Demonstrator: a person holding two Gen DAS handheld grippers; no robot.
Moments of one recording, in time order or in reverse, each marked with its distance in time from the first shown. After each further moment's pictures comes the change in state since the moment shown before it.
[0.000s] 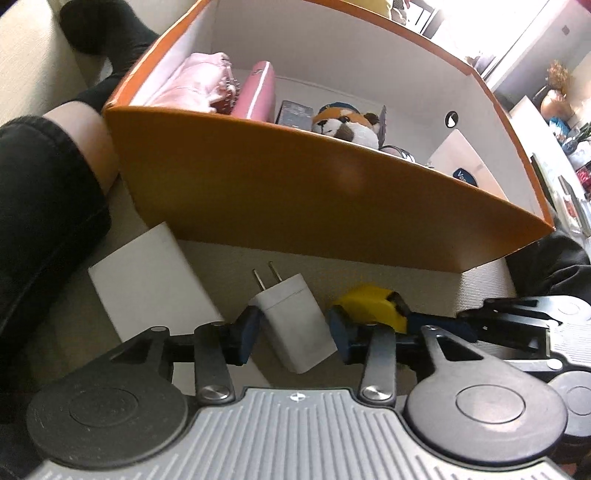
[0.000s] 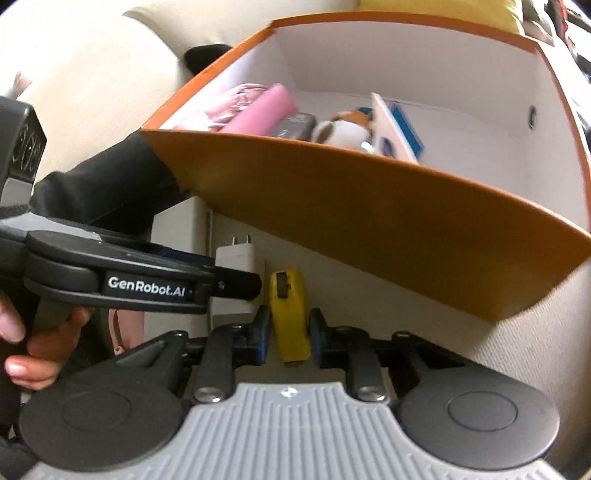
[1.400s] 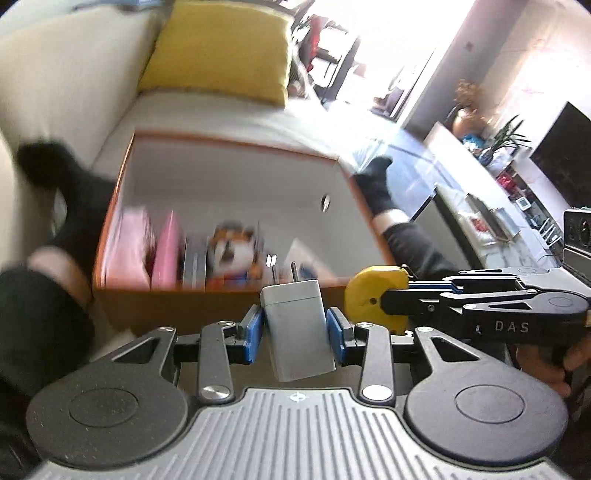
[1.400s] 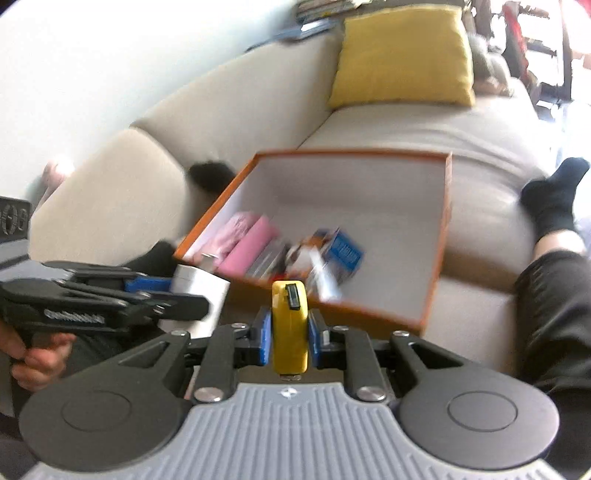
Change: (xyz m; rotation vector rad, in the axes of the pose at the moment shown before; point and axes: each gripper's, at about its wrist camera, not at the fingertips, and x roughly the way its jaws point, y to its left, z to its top) left arm -0.121 -0.037 0.025 0.195 -0.232 -0.211; right arm -0.131 -0.019 0.027 0.059 -0.238 -0.013
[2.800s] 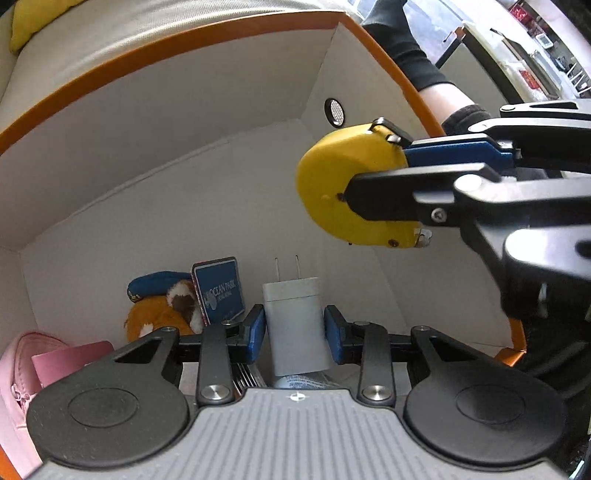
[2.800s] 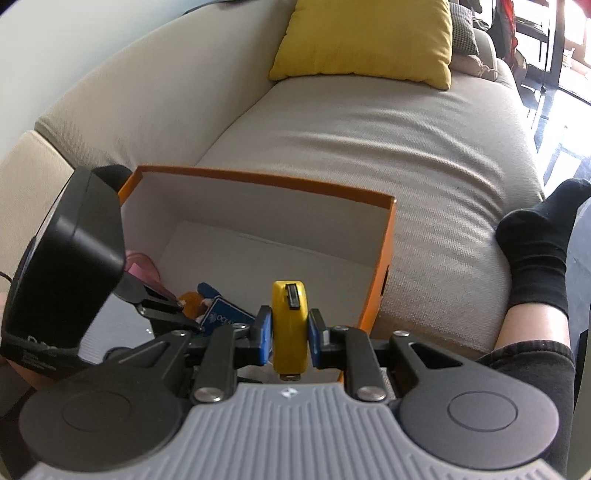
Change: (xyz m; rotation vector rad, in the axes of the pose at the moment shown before) left arm 0.244 -0.033 0.069 0.245 0.572 0.084; right arm 0.104 -0.086 0.088 -0.005 0.161 -0.119
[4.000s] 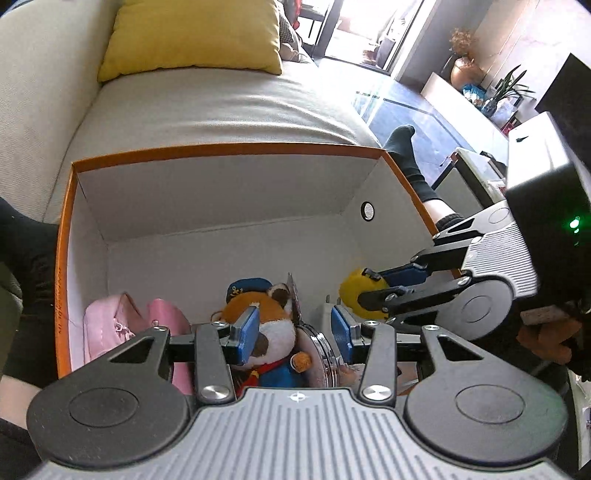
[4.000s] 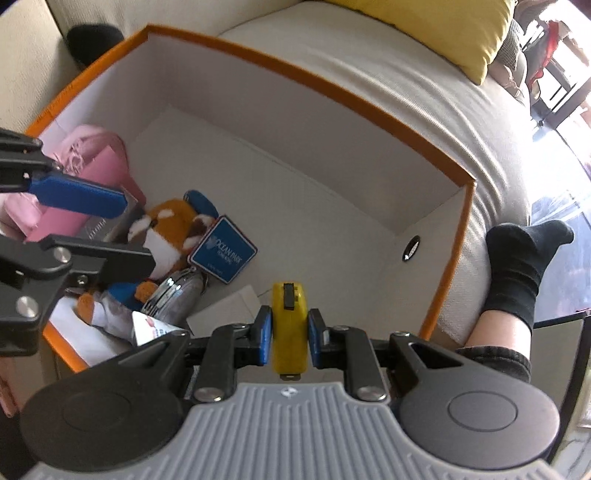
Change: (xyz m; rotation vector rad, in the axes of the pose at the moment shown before) left arm -0.085 0.061 -0.081 -0.153 -0.420 -0.066; right arm 0.056 0.070 -0.012 -0.272 0.276 -0.278
